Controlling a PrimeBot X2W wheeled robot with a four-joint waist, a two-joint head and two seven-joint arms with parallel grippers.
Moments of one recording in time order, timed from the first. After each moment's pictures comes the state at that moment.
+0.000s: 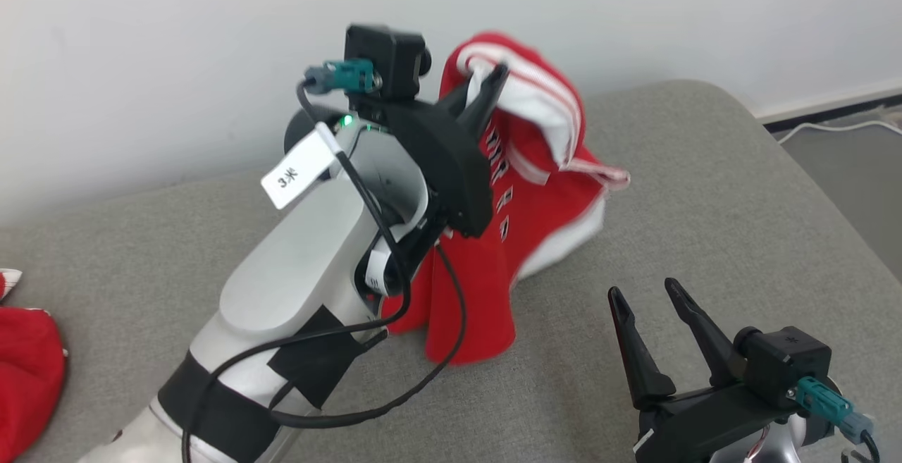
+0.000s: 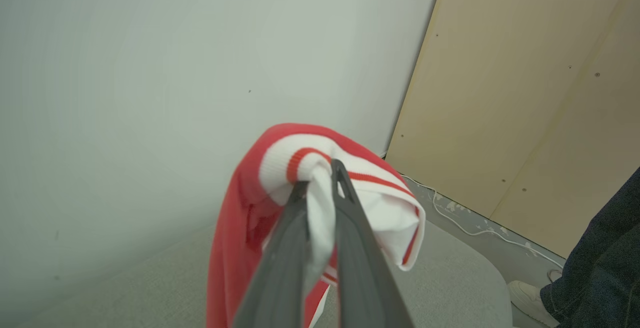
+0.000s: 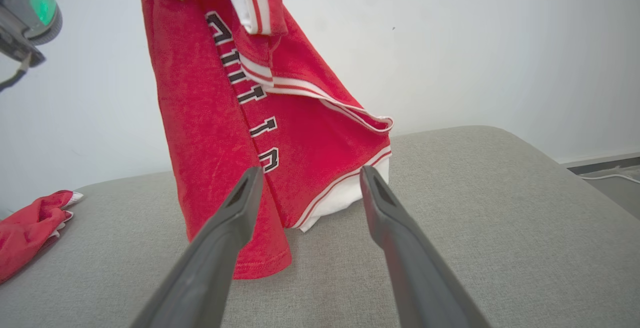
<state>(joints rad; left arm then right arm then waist) -0.96 0.03 -0.76 0.44 -0.71 0.08 0.18 0.07 -0.08 0.18 -0.32 0.28 -0.11 0.19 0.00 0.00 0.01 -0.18</state>
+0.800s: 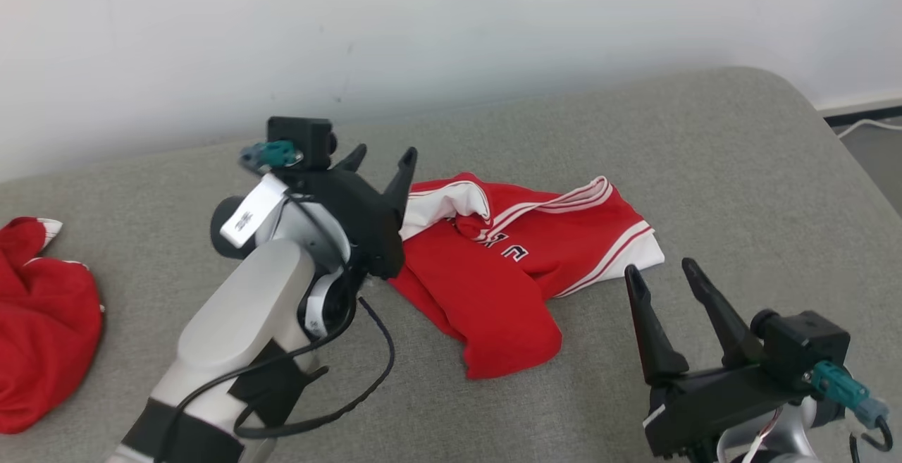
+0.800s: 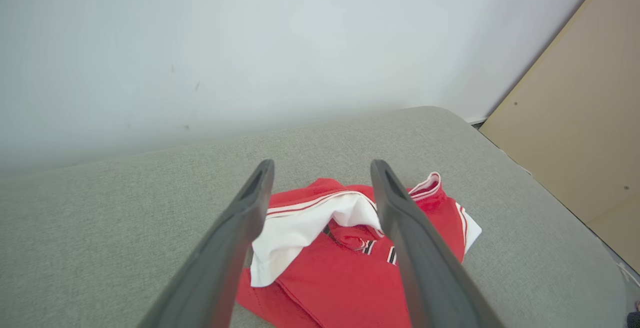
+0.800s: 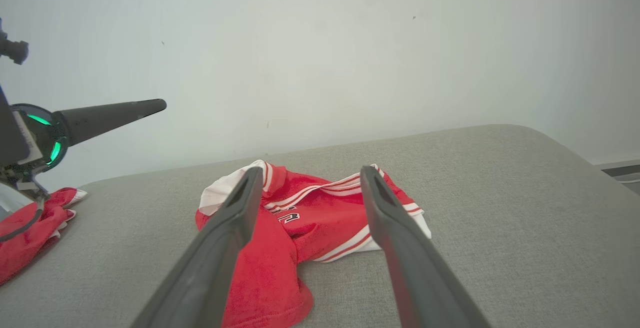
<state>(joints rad) -0.86 0.07 -0.73 0.70 -0.70 0.09 0.15 0.05 -0.08 0.15 -0.29 0.28 -0.11 0.16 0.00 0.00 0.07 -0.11</state>
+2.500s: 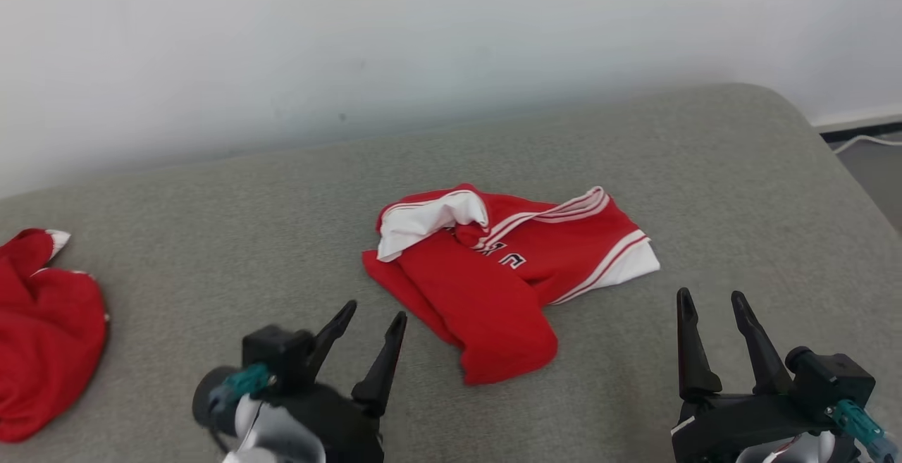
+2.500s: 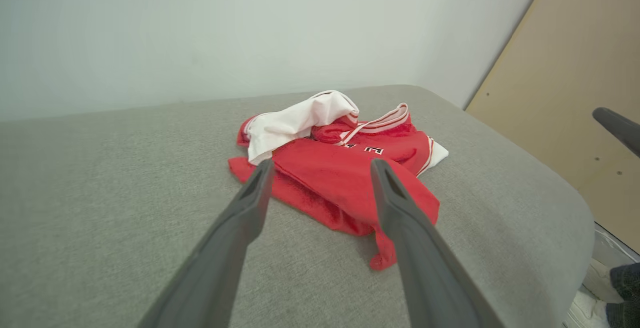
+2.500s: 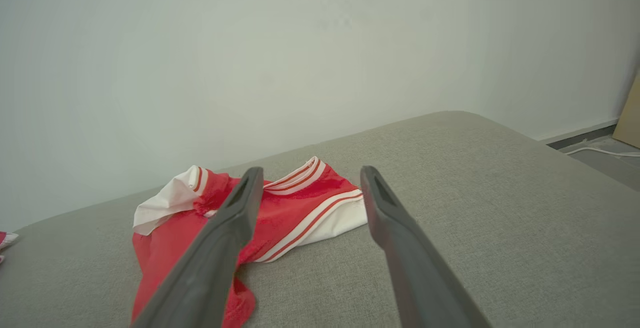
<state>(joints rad) -0.25 0.24 -0.64 0.13 -0.50 0.09 -0.03 0.05 -0.05 0.06 -0.04 0.35 -0.12 -0.10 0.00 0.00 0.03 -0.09</state>
